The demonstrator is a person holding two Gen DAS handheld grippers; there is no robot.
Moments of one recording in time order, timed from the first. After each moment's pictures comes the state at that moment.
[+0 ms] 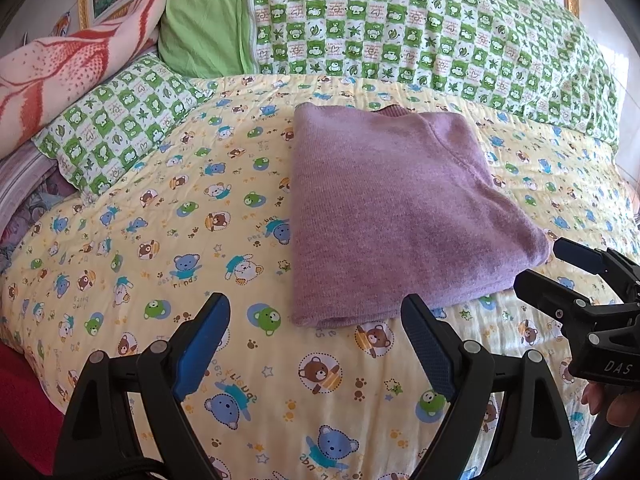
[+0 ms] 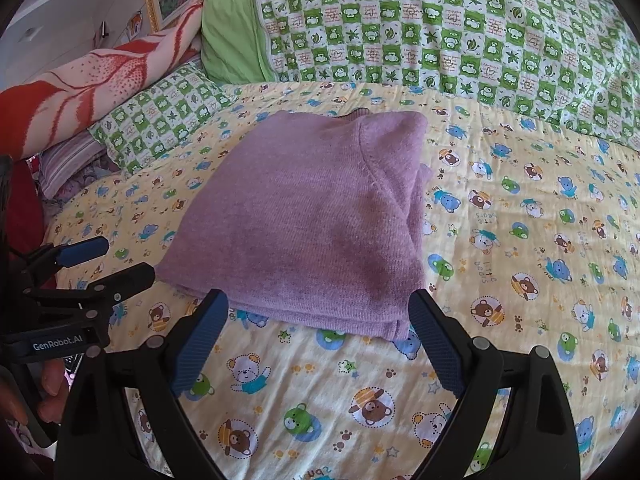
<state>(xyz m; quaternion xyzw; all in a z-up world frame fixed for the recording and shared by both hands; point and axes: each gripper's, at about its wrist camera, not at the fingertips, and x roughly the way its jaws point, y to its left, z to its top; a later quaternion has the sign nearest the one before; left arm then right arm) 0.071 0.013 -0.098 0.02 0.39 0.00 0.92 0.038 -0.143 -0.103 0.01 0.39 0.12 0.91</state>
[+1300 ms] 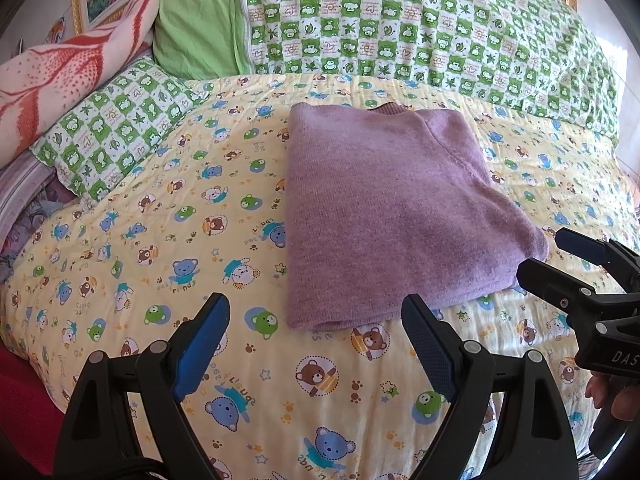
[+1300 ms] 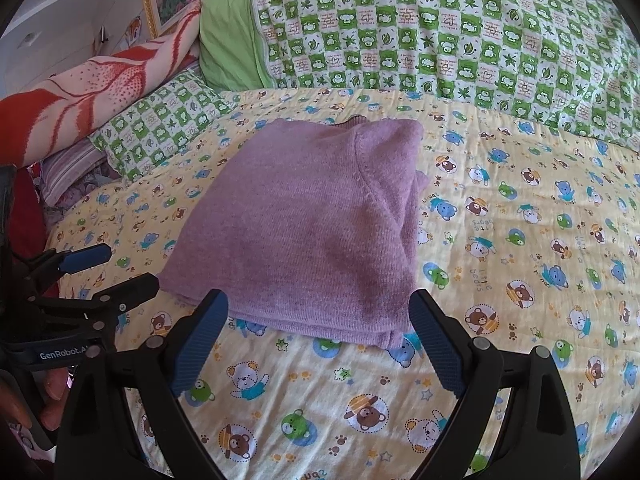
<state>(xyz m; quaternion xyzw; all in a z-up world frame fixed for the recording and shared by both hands) 0.075 0.009 -0.095 0.03 0.40 0.00 0.92 0.040 -0.144 -0.097 0.02 0.39 0.12 0.91</state>
